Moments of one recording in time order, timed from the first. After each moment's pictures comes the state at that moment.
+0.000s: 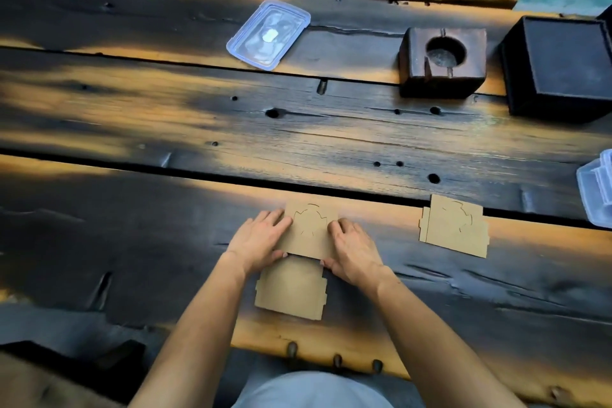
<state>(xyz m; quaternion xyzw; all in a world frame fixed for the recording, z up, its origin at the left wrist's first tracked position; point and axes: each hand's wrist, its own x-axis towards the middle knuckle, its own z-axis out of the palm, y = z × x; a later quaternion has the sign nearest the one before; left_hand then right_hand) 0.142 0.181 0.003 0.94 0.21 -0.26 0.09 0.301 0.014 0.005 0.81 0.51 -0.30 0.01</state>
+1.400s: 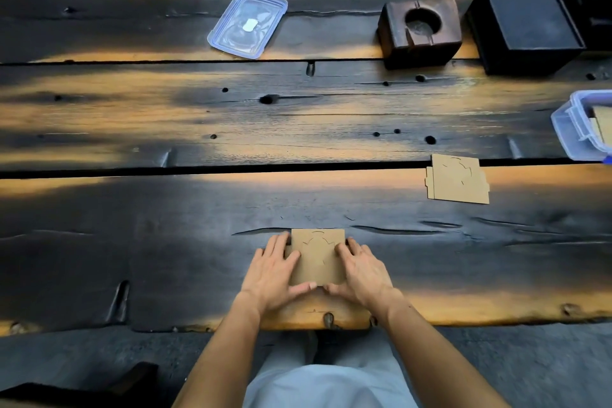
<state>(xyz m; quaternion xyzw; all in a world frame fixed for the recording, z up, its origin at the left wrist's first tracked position) 0.041 0.135 -0.028 0.95 0.18 -0.23 0.13 0.188 -0.029 -0.031 0.85 0.39 -0.35 0.02</state>
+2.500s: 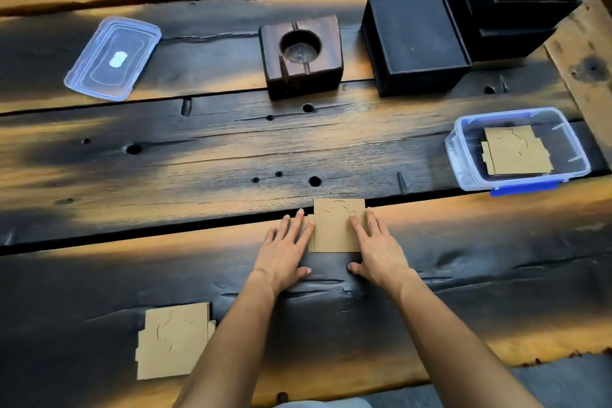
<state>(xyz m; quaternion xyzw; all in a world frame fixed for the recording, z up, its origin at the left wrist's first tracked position) 0.376 0.007 -0.045 0.95 0.10 -0.29 0.11 0.506 -0.176 -0.029 0.89 0.34 -0.31 0.04</state>
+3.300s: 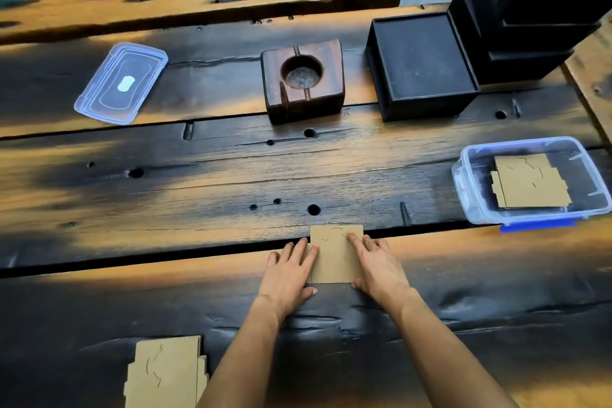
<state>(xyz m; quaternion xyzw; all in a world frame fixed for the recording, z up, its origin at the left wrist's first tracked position) 0.408 0.000 -0.052 0.95 0.13 -0.28 0.10 0.549 -0.162 -0.038 0.87 0.35 -0.33 0.01</state>
